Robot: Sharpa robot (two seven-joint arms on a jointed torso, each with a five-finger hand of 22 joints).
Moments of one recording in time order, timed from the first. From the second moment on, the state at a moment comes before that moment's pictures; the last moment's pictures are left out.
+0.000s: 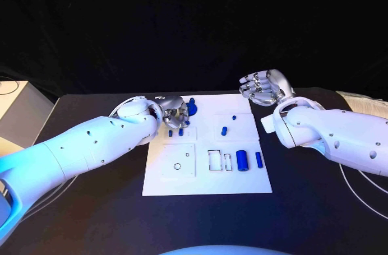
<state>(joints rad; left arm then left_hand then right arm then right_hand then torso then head) 1.15 -0.51 0.12 1.13 -1.57 -0.07 -0.08 1.40 -0.21 0.54 0.11 0.05 0.94 0.12 0.35 0.43 0.75 0.07 1.03 0.39 1.25 0.02 1.50 1.05 0.08 1.33 0.11 1.29 1.28 1.29 -0.81 -0.12 1.43 -0.63 -0.75 0.21 1.38 -0.22 0.52 0.09 0.44 0.93 0.22 0.14 0.35 1.10 0.17 0.12 0.06 1.14 0.11 0.09 0.35 0.18 1.05 0.21 0.08 0.15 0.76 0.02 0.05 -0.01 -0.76</state>
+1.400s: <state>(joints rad) 1.15 -0.50 0.10 1.12 -1.56 -0.10 -0.05 1.37 -0.26 0.66 0.05 0.05 0.90 0.13 0.31 0.42 0.77 0.07 1.03 0.38 1.27 0.02 1.51 1.09 0.08 1.33 0.11 1.30 1.30 1.29 -0.81 -0.12 1.43 -0.63 -0.75 0.21 1.38 -0.22 0.52 0.09 0.44 0.93 0.22 0.13 0.35 1.10 0.17 0.12 0.06 1.14 0.11 0.09 0.35 0.18 1.06 0.21 0.08 0.15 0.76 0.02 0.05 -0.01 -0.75</state>
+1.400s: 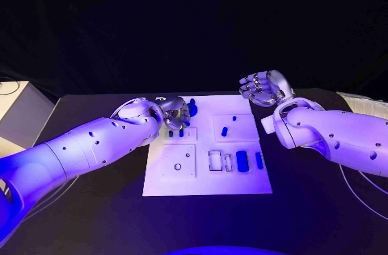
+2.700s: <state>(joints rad) 1.15 -0.49 0.08 1.09 -1.60 -0.15 0.00 1.39 -0.22 0.69 0.03 0.05 1.00 0.12 0.33 0.43 0.79 0.05 1.05 0.38 1.32 0.00 1.52 1.16 0.08 1.35 0.10 1.32 1.31 1.29 -0.81 -0.12 1.43 -0.63 -0.75 0.21 1.38 -0.22 0.52 0.09 0.44 0.93 0.22 0.13 0.35 1.10 0.17 0.12 0.06 1.14 0.11 0.09 0.35 0.18 1.06 0.21 0.08 0.15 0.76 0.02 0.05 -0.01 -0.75</state>
